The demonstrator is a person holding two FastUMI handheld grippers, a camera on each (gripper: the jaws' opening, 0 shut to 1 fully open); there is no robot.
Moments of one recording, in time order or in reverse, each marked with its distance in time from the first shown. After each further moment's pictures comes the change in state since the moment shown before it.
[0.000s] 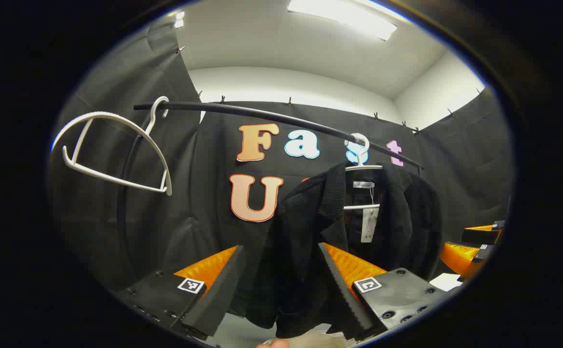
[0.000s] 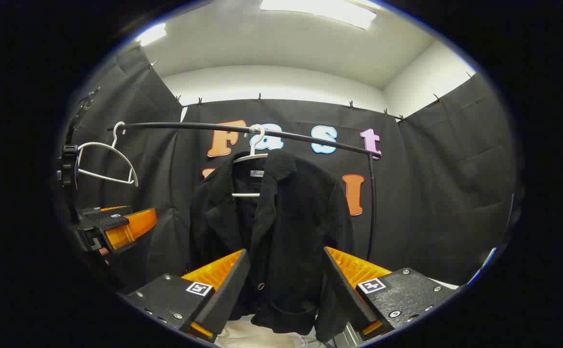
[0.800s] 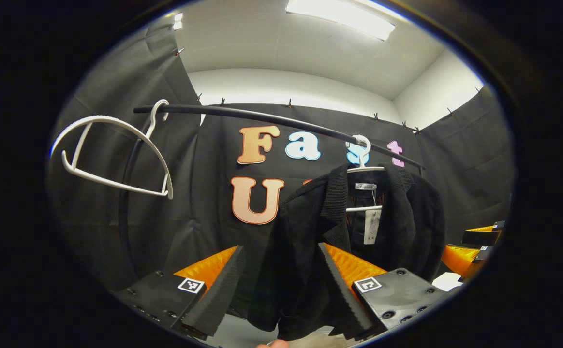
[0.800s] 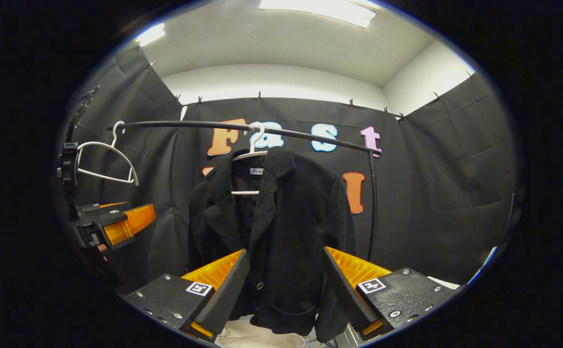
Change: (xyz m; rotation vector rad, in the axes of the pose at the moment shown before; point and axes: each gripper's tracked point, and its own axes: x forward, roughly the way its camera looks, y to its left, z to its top) left arm 0.001 0.005 0.004 0.016 -0.013 0.007; right arm 0.002 0.000 -0.002 0.003 0.007 0.002
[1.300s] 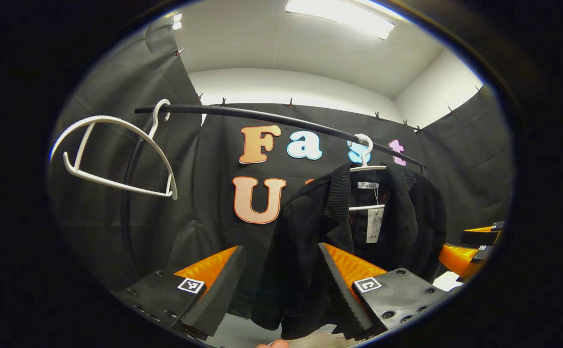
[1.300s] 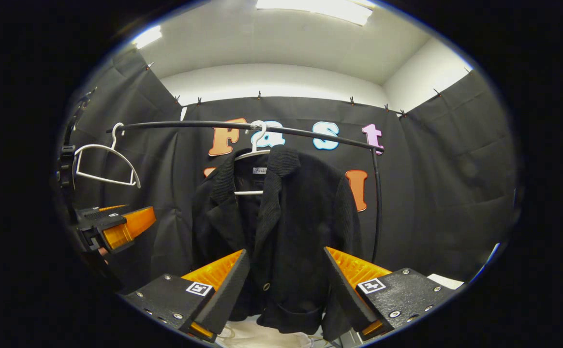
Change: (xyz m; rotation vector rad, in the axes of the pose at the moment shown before) left arm -0.002 0.006 -0.001 0.005 0.006 0.006; right arm 0.013 0.015 -0.002 0.045 0.015 0.018
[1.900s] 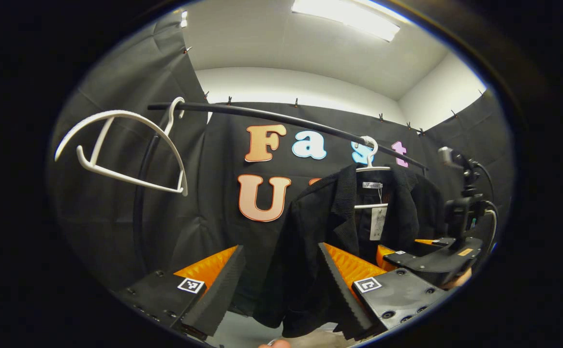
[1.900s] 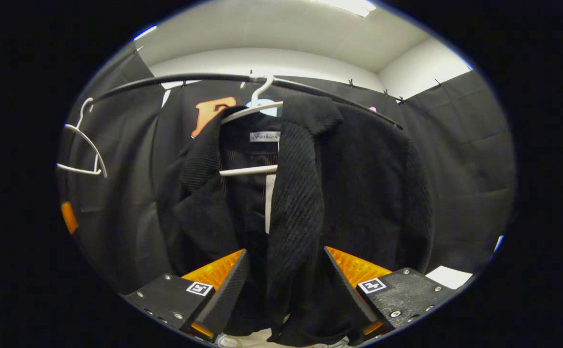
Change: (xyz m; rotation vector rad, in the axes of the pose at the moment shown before) left arm -0.022 0.026 0.001 -0.017 -0.001 0.021; right arm 0.137 0.018 -0.058 -0.056 0.084 -0.130
